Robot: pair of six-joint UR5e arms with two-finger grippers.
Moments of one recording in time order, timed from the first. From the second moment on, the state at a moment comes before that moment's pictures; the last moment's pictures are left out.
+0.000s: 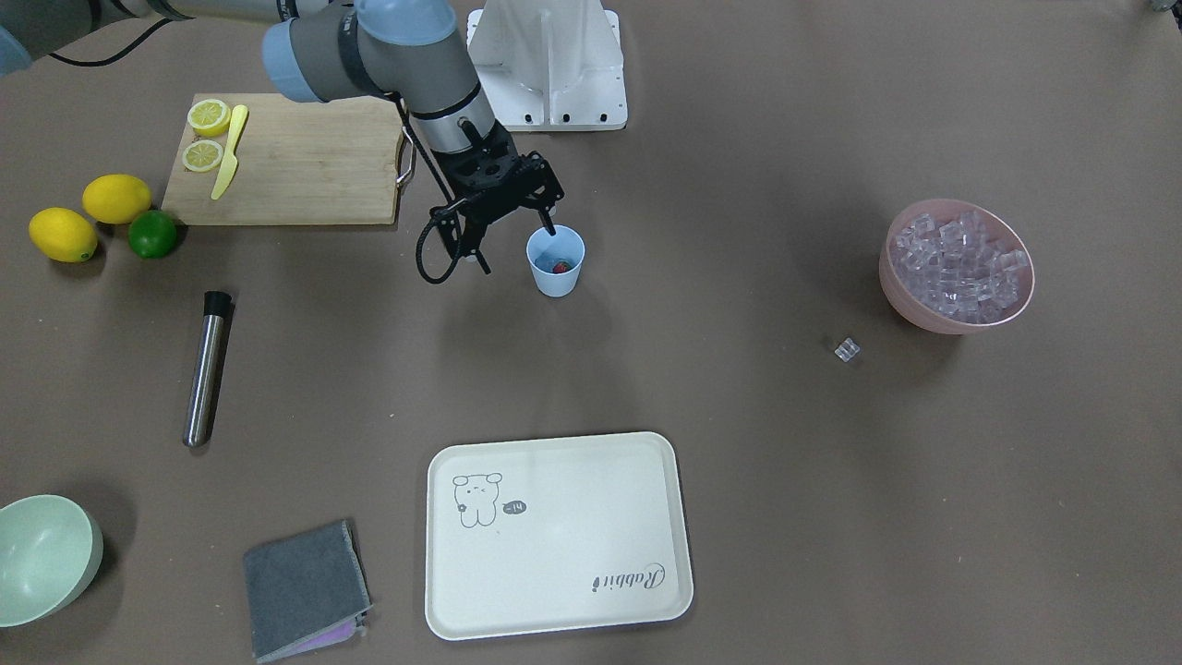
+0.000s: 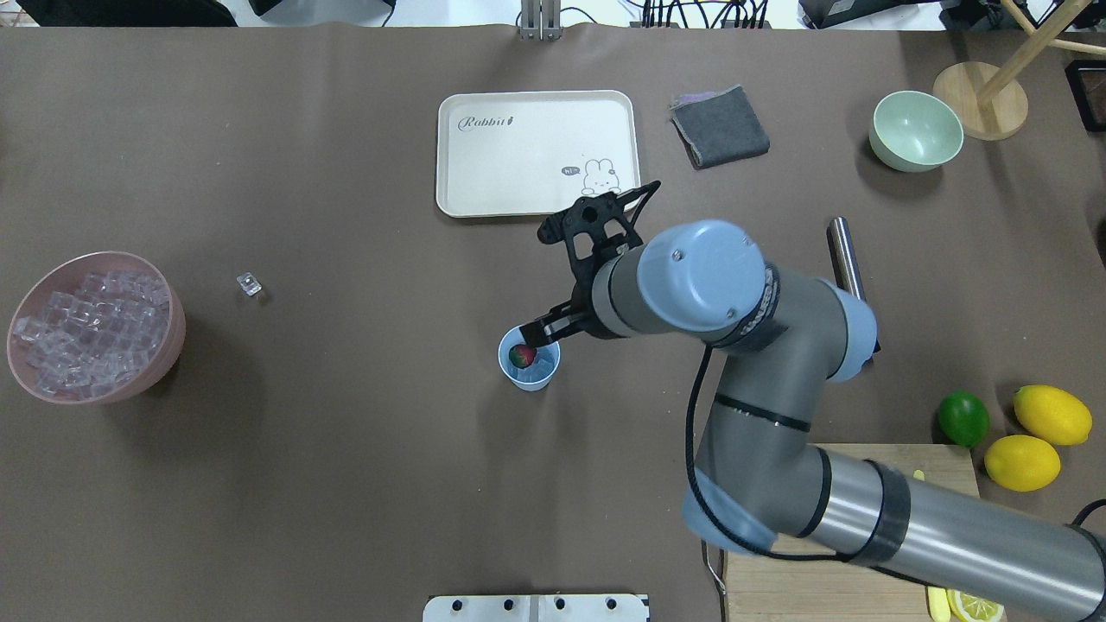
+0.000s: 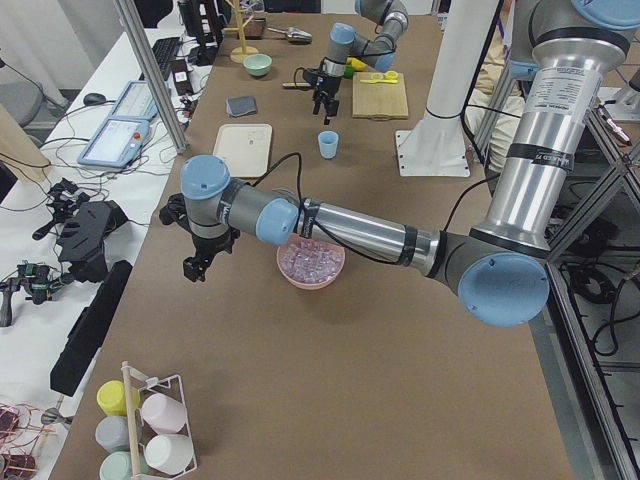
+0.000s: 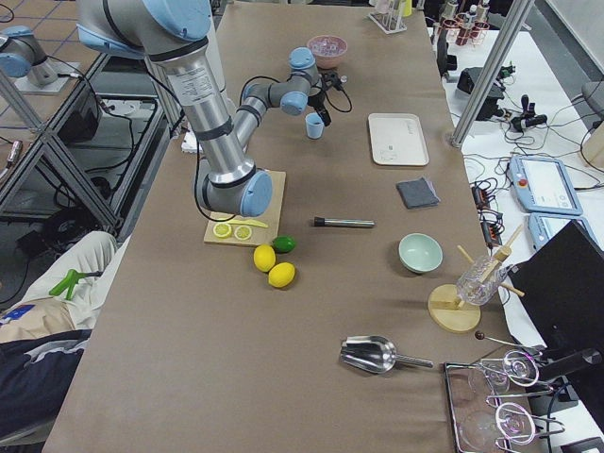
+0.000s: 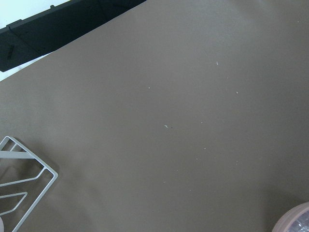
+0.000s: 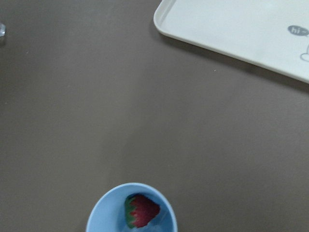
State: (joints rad) left arm -1.52 -1.82 -1.57 -1.70 -2.37 0.22; right arm 0.53 -0.98 1.78 -1.30 1.79 0.81
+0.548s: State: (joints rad) left arm -1.52 -1.88 -1.56 -1.70 -2.37 0.21; right arm 0.86 -1.10 1.76 -1.37 2.10 0.77
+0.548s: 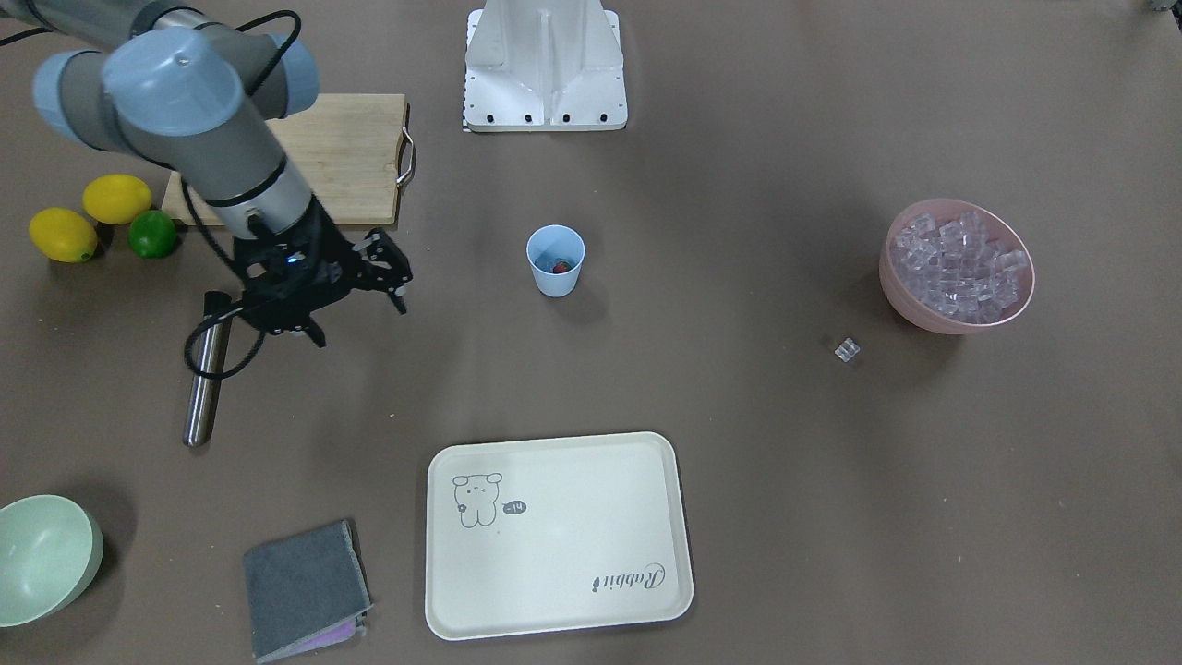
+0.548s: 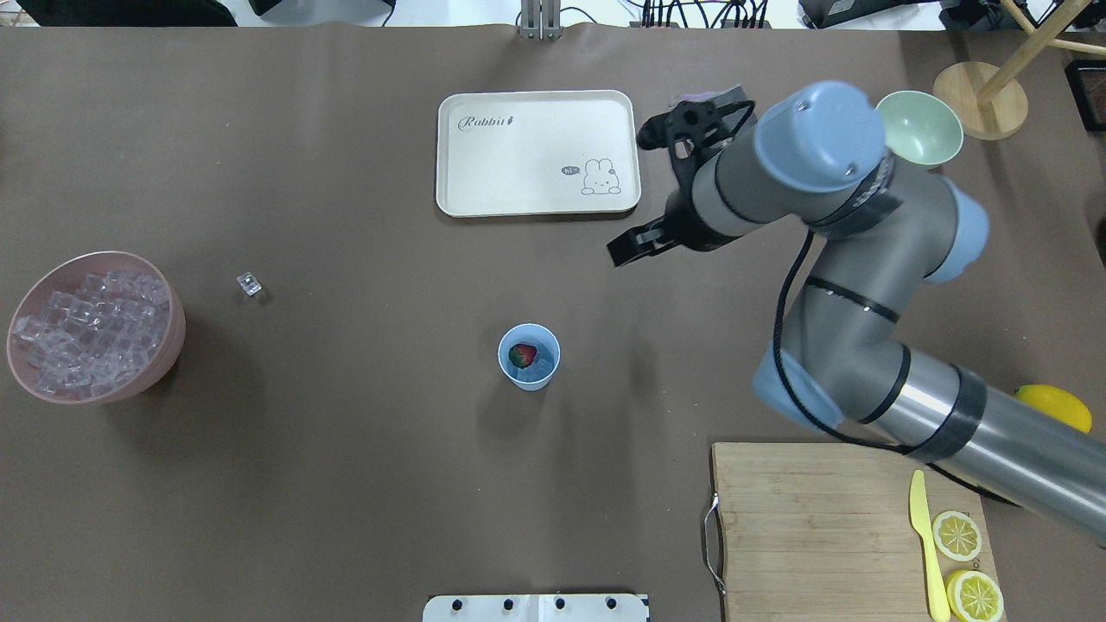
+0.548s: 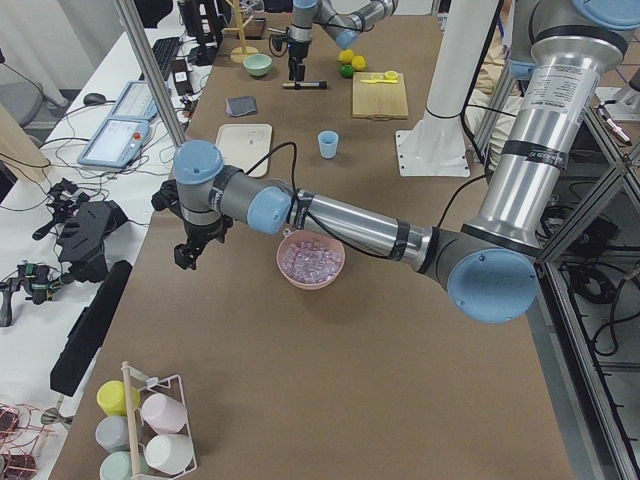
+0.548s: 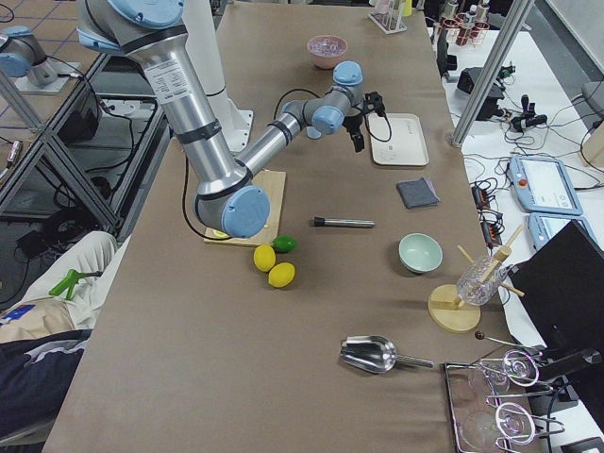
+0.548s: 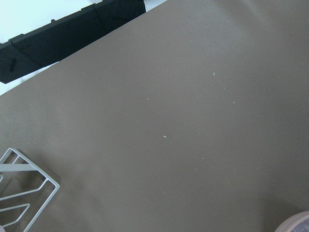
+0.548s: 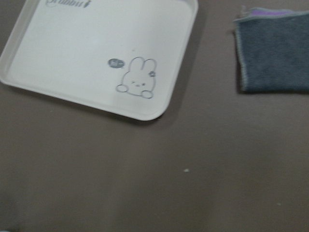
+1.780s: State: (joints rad) left arm -1.49 -1.97 -1.54 -1.70 -2.35 0.22; right arm 0.96 -1.16 1.46 -1.45 2.13 0.74
